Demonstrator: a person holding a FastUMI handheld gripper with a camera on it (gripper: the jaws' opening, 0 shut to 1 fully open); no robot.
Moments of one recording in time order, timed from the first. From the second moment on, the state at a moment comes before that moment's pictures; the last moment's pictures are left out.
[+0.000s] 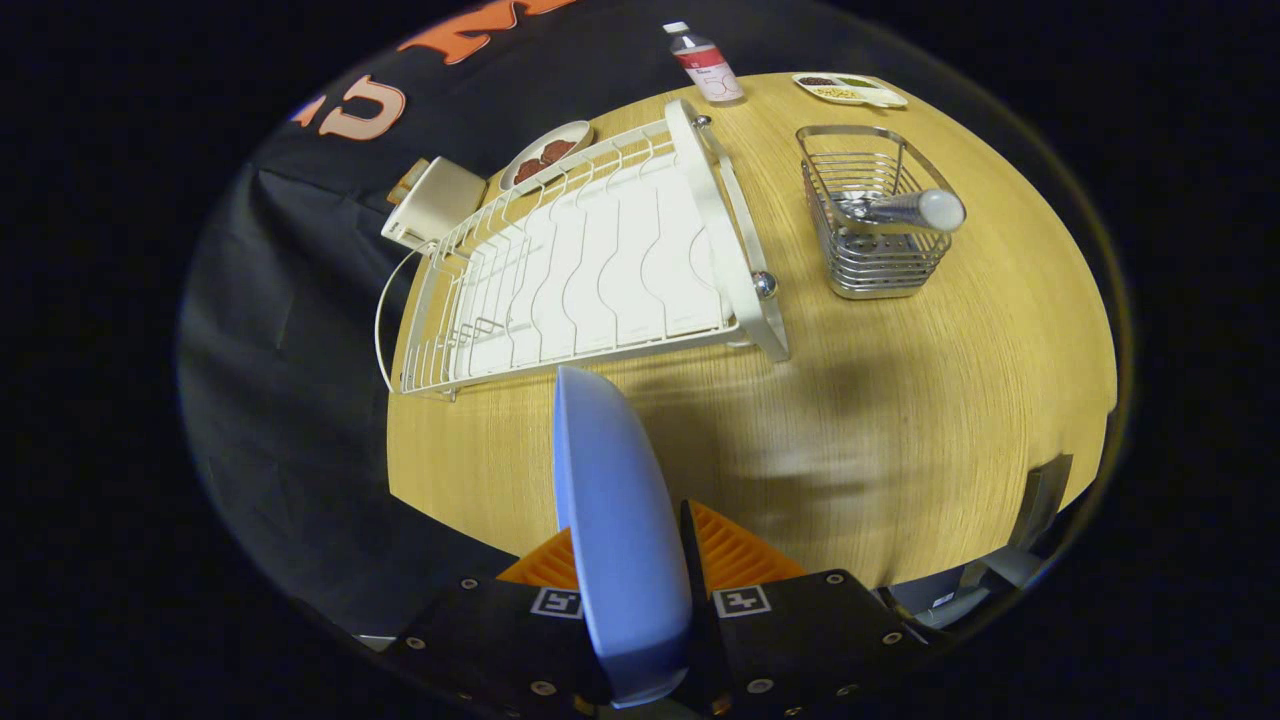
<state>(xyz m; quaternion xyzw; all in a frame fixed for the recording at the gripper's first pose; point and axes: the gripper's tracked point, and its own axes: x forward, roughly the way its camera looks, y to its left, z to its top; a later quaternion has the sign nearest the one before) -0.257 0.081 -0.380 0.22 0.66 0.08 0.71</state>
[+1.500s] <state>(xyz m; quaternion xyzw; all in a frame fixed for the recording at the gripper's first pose) -0.147 -0.046 -0.326 0.05 0.35 -0.03 0.93</state>
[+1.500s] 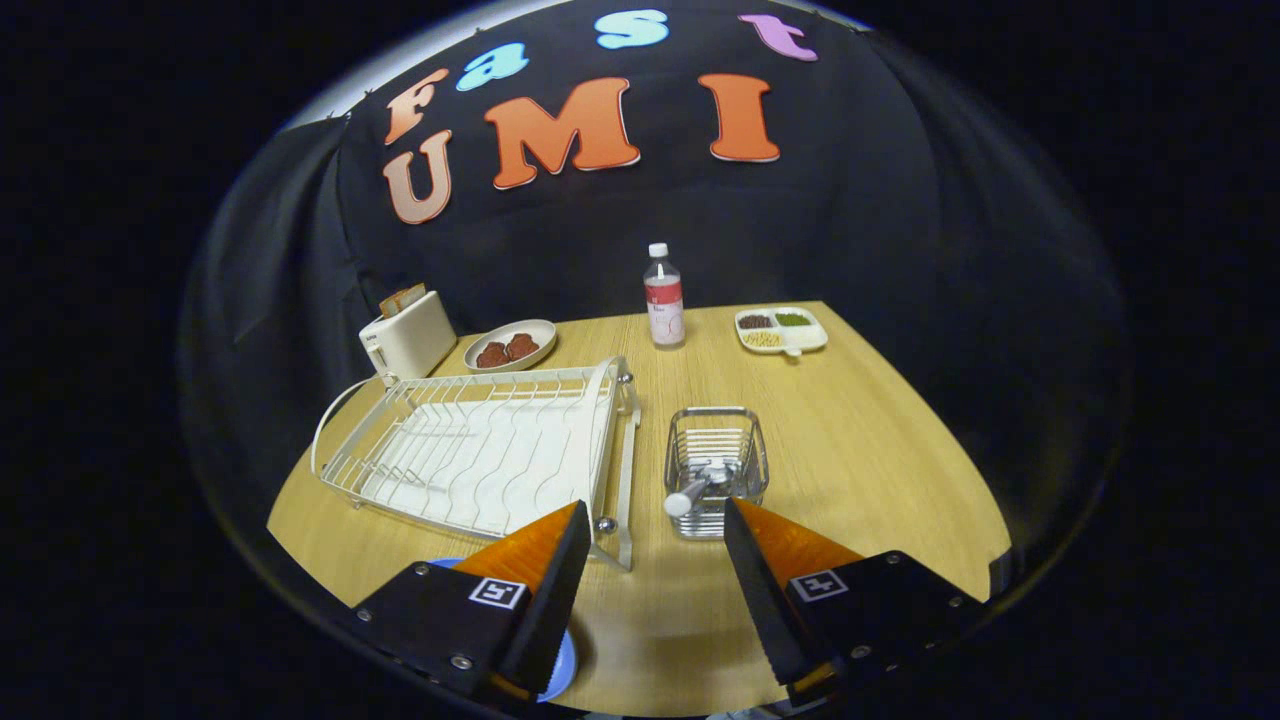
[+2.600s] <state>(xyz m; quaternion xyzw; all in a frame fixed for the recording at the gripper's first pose) -0.107 -0.086 -0.324 0.04 0.34 -0.07 0.94</state>
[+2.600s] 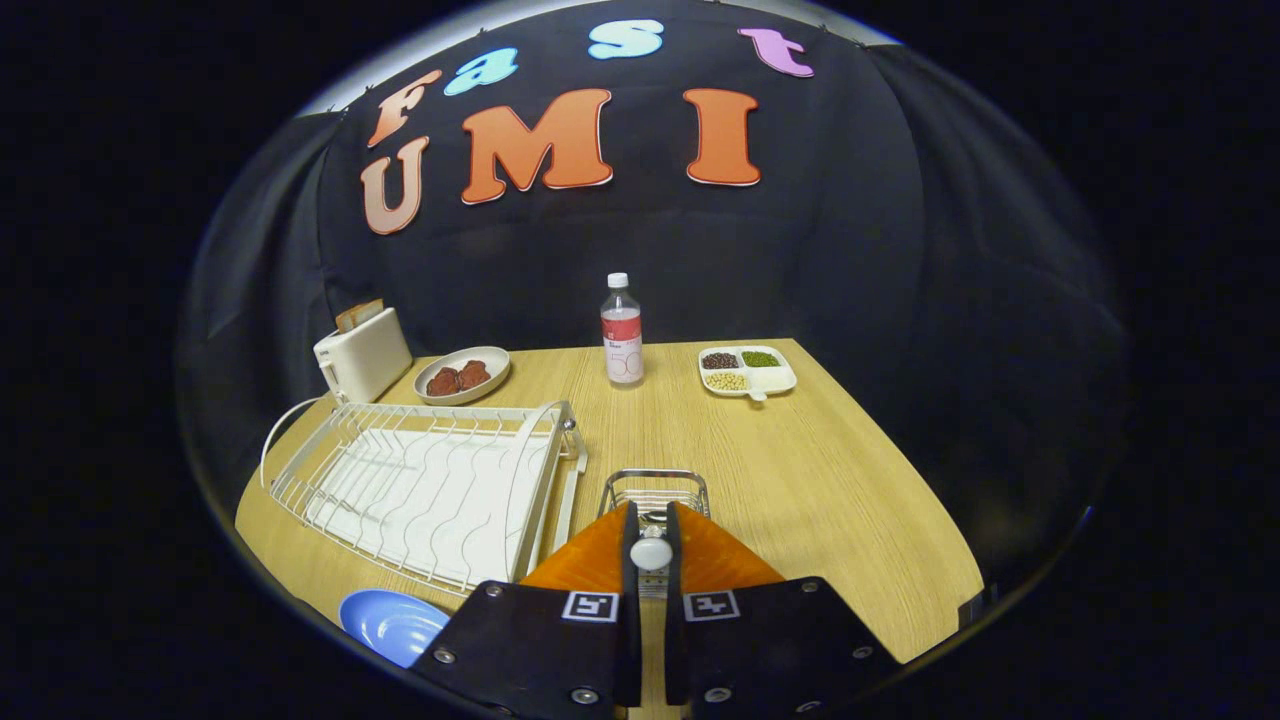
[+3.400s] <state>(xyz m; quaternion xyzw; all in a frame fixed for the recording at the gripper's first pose) -0.141 -0.049 -0.207 0.03 0.29 0.07 0.95</state>
